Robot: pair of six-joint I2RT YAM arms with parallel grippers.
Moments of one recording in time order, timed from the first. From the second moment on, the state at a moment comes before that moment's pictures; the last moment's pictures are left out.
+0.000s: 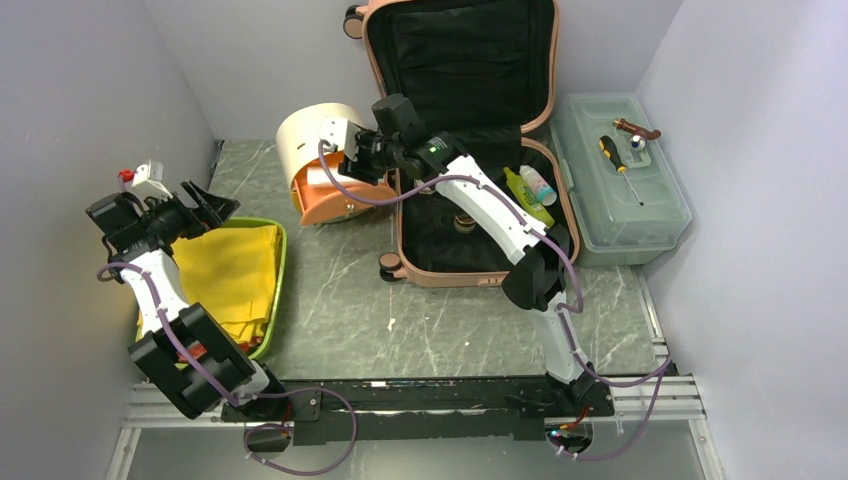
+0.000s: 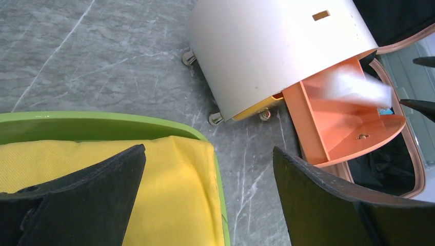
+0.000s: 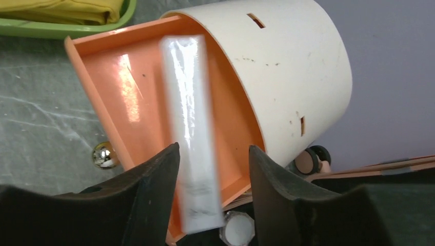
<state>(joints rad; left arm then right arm) 0.71 1.30 0.99 -0.20 0.96 -0.13 0.76 2.19 2.38 -0.68 -0.37 -0.72</state>
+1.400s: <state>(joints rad) 0.72 1.30 0.99 -0.19 0.98 -0.13 0.14 2.13 1.92 -0.65 0.12 -0.70</state>
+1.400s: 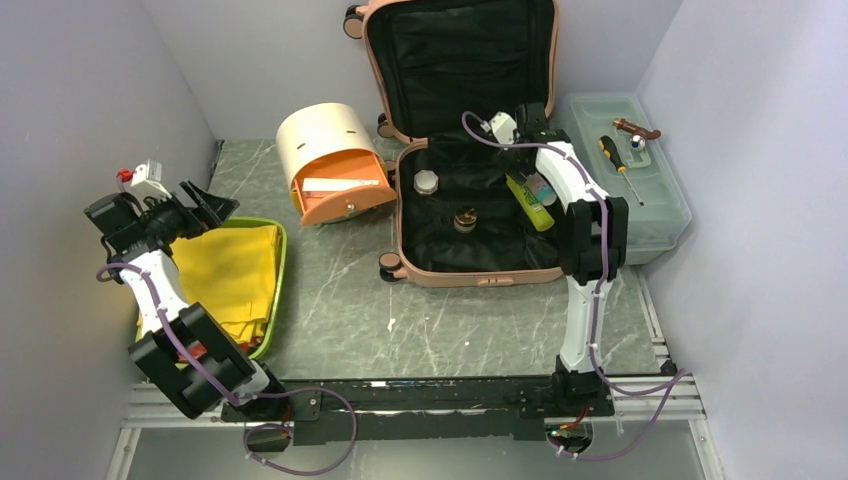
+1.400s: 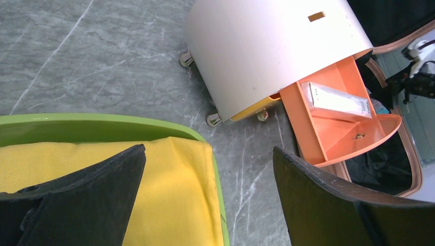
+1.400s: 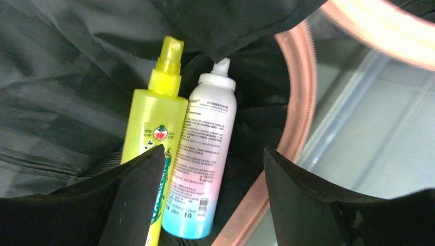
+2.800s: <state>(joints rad) 0.72 1.30 0.99 -0.18 0.99 -0.15 0.16 2.22 2.08 -0.95 0.11 -0.70</state>
